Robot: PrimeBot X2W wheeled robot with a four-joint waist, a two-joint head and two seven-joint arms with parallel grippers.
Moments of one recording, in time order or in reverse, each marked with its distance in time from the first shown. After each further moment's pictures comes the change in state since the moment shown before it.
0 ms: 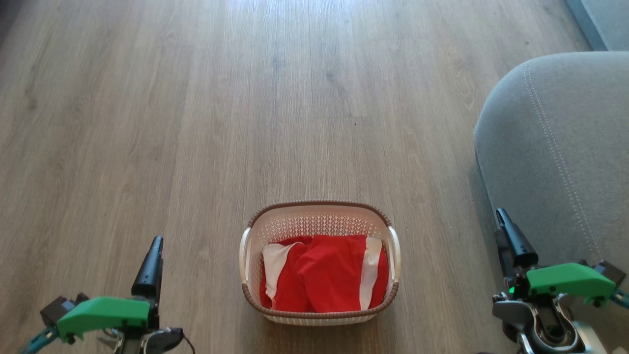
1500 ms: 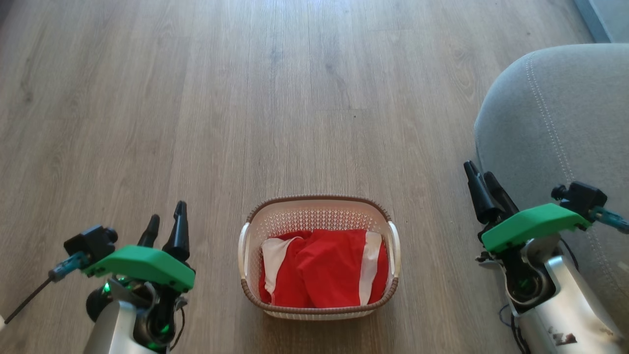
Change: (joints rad) left arm -0.143 0.037 -0.130 0.026 0.692 0.121 -0.131; right arm -0.217 -0.091 0.200 0.097 -0.510 0.000 -0.127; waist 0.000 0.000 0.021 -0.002
